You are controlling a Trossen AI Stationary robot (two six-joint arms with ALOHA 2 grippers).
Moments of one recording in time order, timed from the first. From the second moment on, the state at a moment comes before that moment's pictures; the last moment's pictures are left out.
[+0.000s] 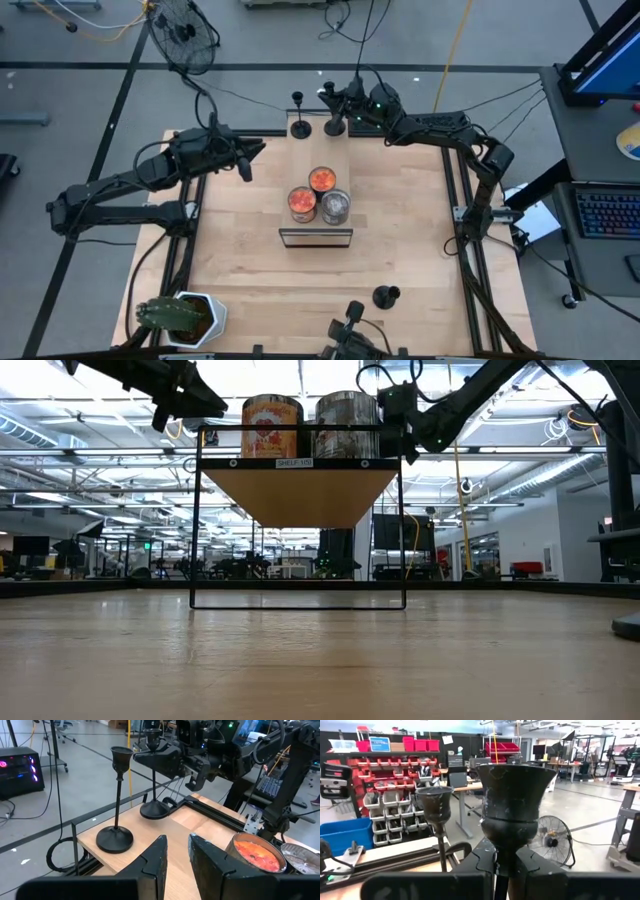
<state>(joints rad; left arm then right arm) 0.41 0.81 0.76 -0.13 -0.12 -0.24 -0.65 1.83 1.27 0.65 -0.23 0.03</state>
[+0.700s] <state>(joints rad) 0.41 0.81 0.76 -0.13 -0.09 -0.27 -0.65 1.87 1.27 0.67 -0.21 0.02</state>
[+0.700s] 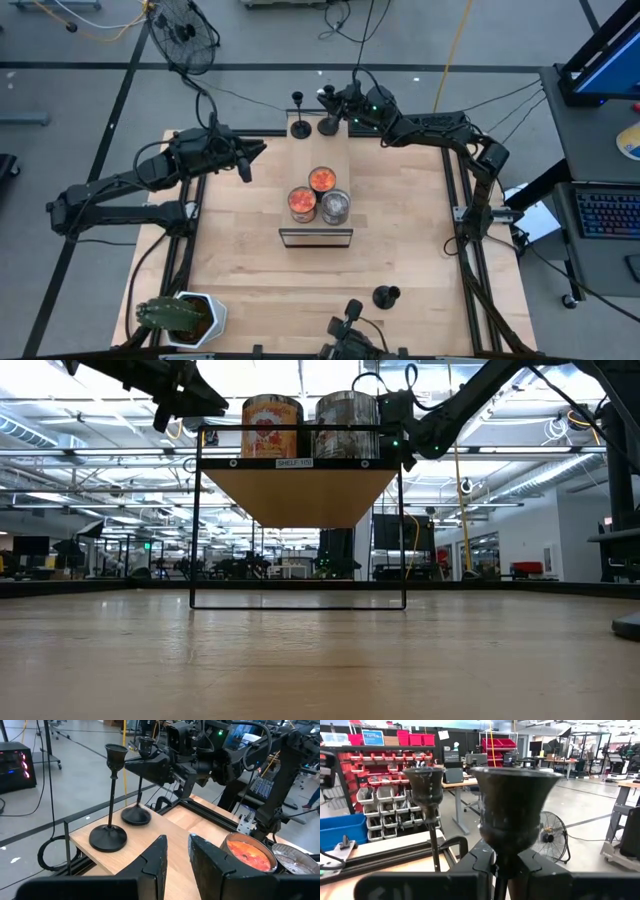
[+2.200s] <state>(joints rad) 0.41 0.81 0.76 -0.14 -0.10 -0.25 -0.63 1.81 1.27 0.51 -0.21 -0.04</state>
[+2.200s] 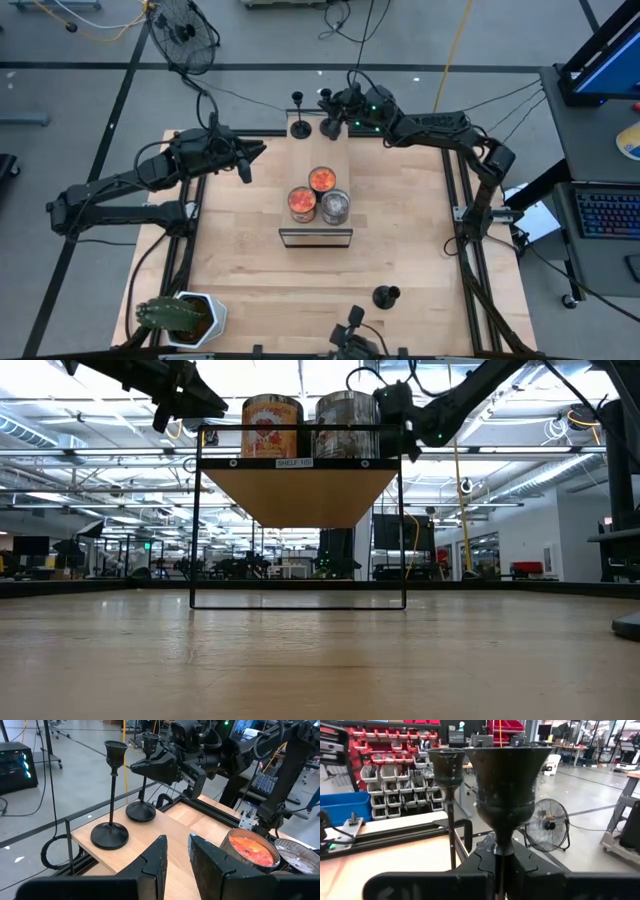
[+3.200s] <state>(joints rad) 0.41 0.81 0.76 -0.16 -0.10 -0.24 -0.63 1.79 1.27 0.38 -0.24 -0.02</state>
